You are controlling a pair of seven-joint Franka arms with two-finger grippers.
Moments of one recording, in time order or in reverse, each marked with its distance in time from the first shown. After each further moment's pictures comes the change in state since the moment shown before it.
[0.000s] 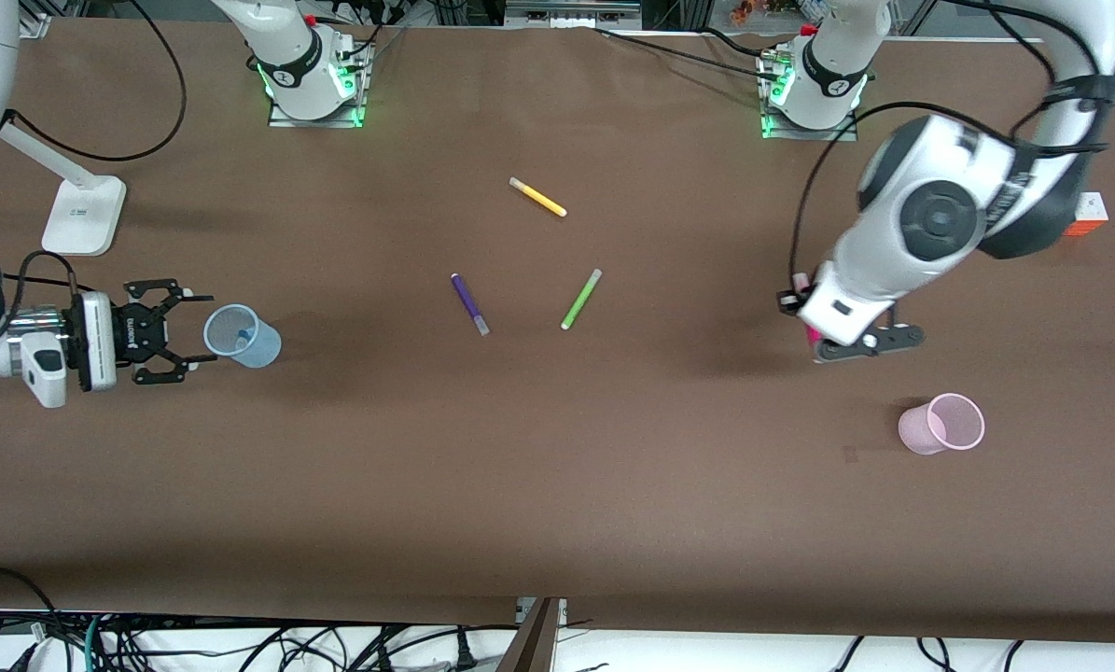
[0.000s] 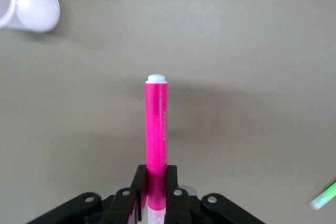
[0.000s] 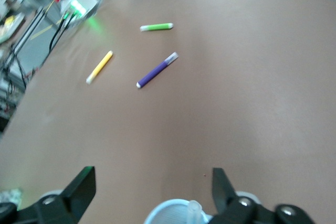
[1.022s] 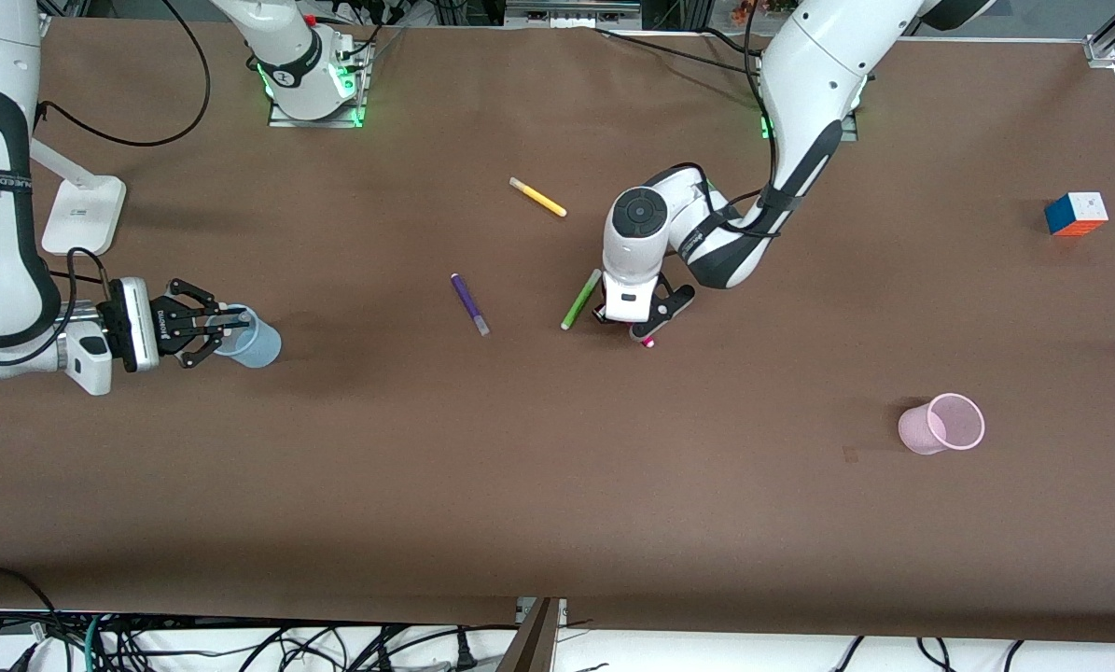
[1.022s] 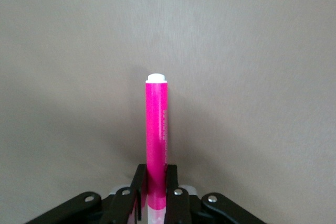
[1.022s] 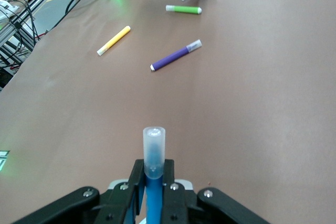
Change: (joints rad) left arm -0.863 0.290 0.476 -0.053 0.122 0.539 -1.077; right arm 0.046 -0.008 -0.007 -0.139 -0.025 0.076 -0.355
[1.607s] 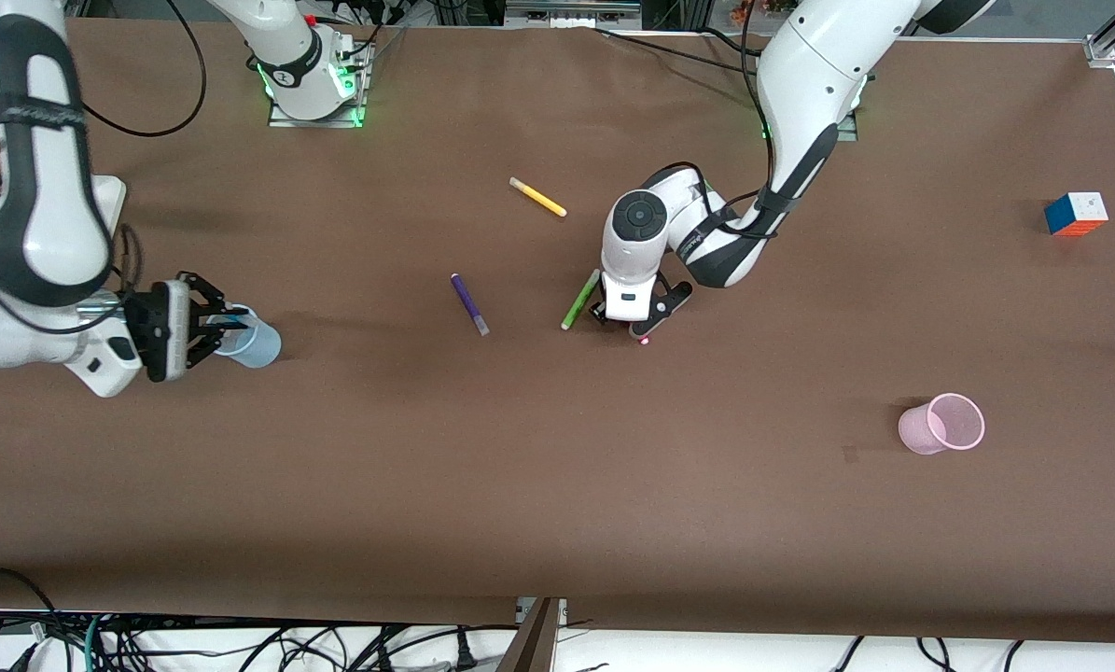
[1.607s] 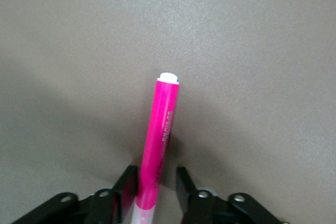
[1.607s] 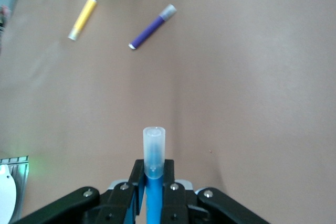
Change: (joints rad) left arm -0.020 0.038 -0.005 -0.016 -0.019 0.059 -0.071; right arm 0.097 -0.119 -0.001 0.001 -0.185 0.062 0.362
